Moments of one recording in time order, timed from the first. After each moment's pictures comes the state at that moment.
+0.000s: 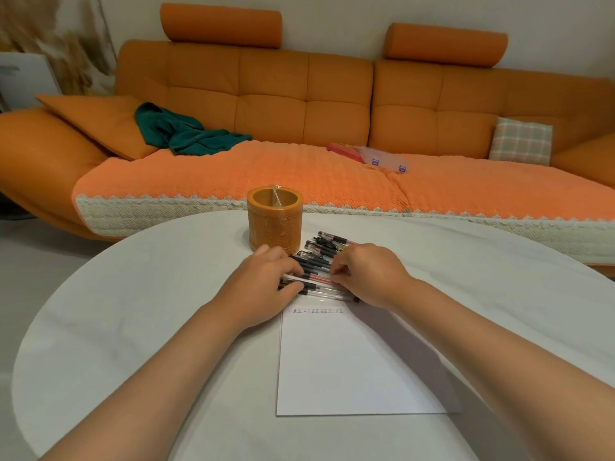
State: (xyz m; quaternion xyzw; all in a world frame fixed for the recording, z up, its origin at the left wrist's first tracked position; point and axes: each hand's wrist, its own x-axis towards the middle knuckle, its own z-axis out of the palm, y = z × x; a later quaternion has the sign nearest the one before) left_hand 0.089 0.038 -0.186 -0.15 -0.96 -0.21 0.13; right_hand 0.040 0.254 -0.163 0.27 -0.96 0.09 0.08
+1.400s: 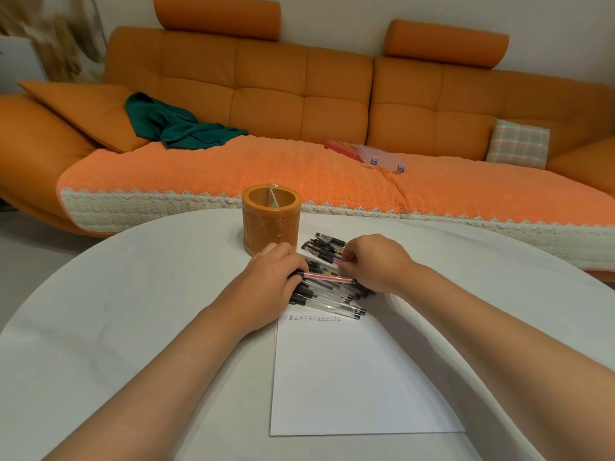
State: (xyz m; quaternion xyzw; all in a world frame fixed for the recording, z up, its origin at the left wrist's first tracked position) left_hand 0.074 0.046 -0.191 -0.21 -0.93 -0.25 0.16; right_hand 0.005 0.260 -0.154 0.19 -0.98 0.06 0.00
